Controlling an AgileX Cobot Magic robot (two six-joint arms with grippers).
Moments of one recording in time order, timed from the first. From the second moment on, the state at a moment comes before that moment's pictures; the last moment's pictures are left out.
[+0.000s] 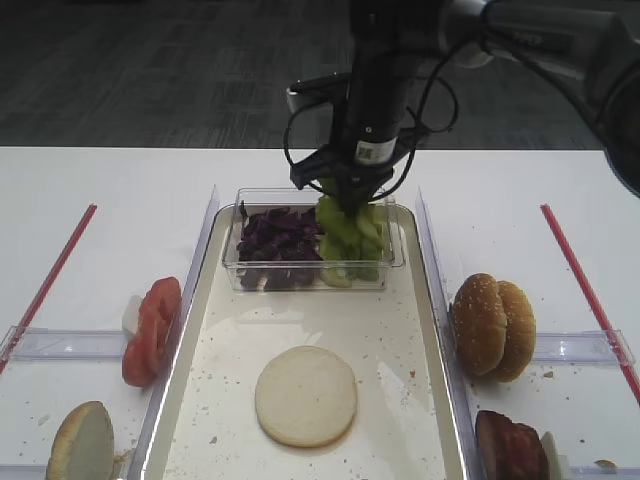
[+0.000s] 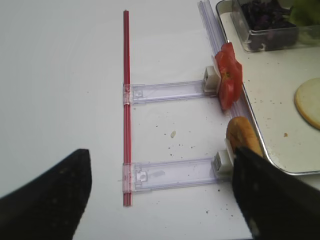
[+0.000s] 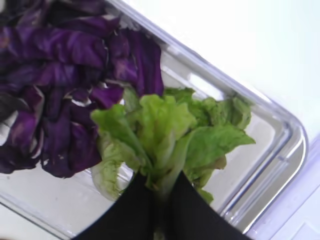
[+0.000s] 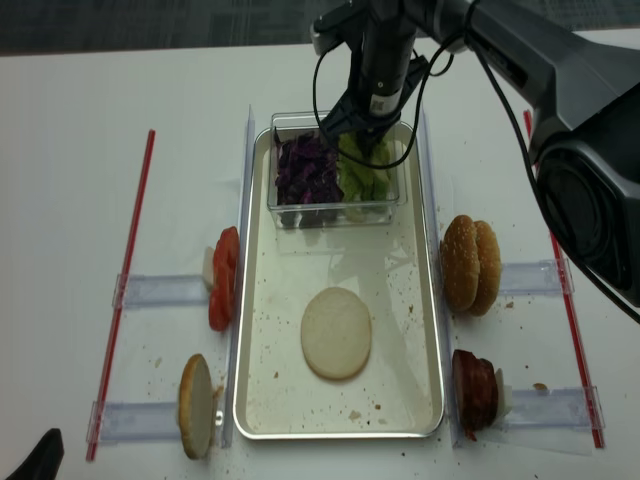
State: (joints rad) left arm 0.01 -0.02 -0.49 -0.03 1.19 0.00; right arm 0.46 2.30 -2.05 0.14 1.21 -0.15
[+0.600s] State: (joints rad) left arm 0.01 -0.02 -0.49 -0.03 1.19 0.00; right arm 0.46 2.26 -2.15 0.13 1.24 -0.03
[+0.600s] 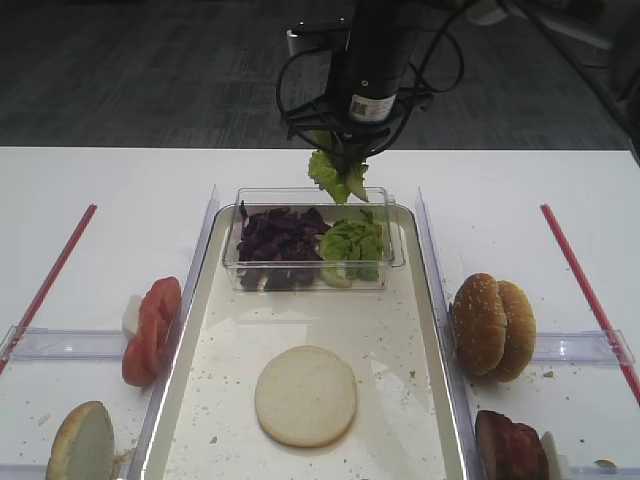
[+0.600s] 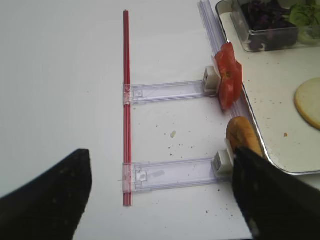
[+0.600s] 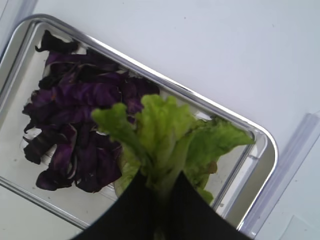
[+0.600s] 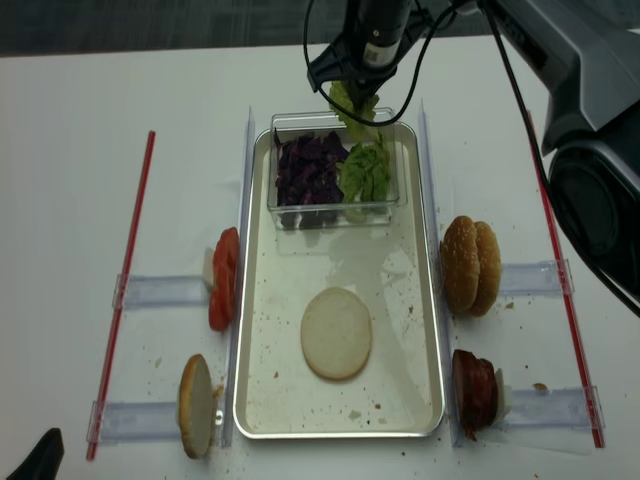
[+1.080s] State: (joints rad) left arm 0.01 -0.02 -0.49 -0.03 1.19 0.00; right arm 0.46 2.26 -2.15 0.14 1.24 0.00
